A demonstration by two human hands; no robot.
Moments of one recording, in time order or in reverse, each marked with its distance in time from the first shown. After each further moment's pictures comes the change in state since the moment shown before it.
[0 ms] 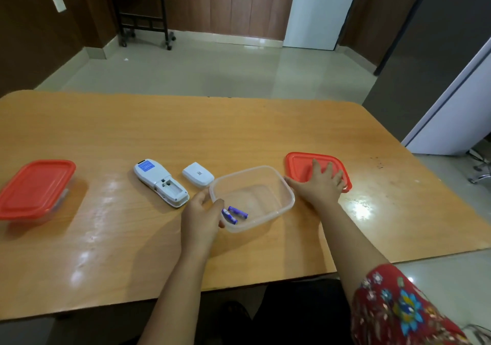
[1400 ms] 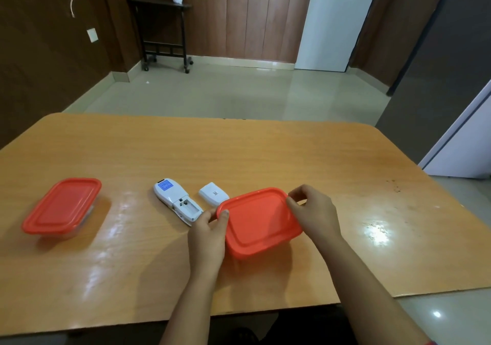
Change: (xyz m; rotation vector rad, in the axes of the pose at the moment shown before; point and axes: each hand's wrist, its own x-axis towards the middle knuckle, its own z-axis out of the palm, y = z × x) left_hand 0.011 -0.008 -0.009 0.027 0.167 0.113; right_hand -0.071 -0.048 -0.022 0.361 0.093 -0.281
